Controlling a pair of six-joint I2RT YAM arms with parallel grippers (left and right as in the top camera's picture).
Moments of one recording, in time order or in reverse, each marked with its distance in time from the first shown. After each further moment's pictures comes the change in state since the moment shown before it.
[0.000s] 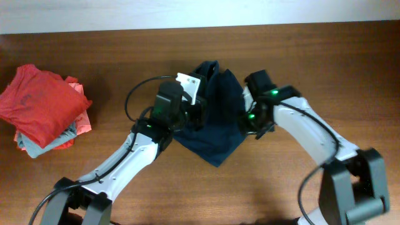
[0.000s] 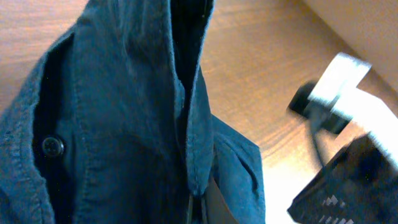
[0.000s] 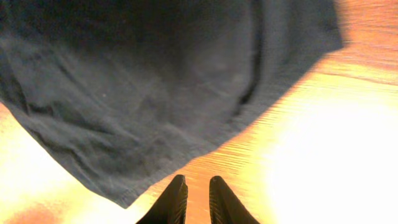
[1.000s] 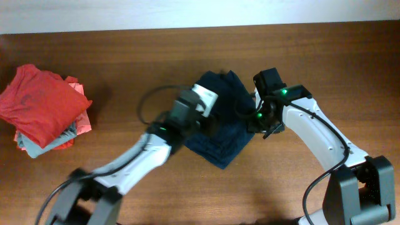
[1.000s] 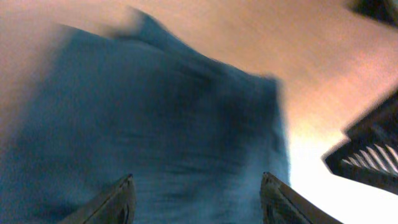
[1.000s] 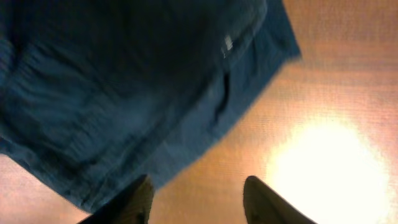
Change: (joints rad) left arm -0.053 0.045 0.004 -0.089 -0.084 0.086; right arm -0.033 -0.032 -0.001 -0.010 0.097 0.015
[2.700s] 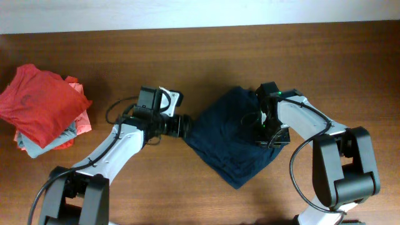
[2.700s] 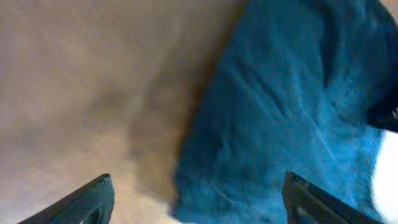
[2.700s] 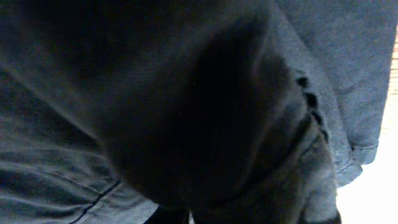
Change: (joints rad) left arm 0.246 0.023 0.007 -0.376 0.207 0.006; right arm -0.065 0.182 -0.082 -0.055 0.082 -0.022
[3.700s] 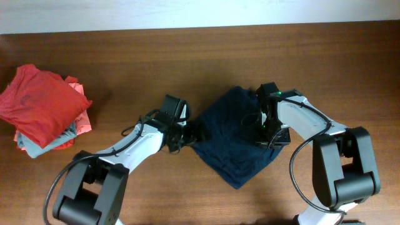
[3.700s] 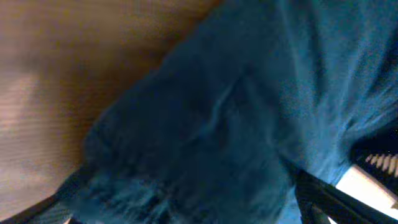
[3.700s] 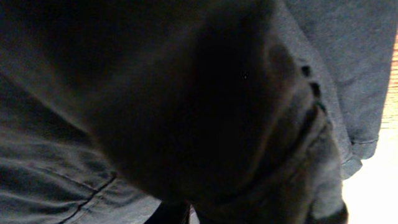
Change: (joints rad) left arm -0.149 0.116 0.011 0.008 -0.026 -0.525; right arm 0.000 0.000 0.000 -0.014 0.001 -0.001
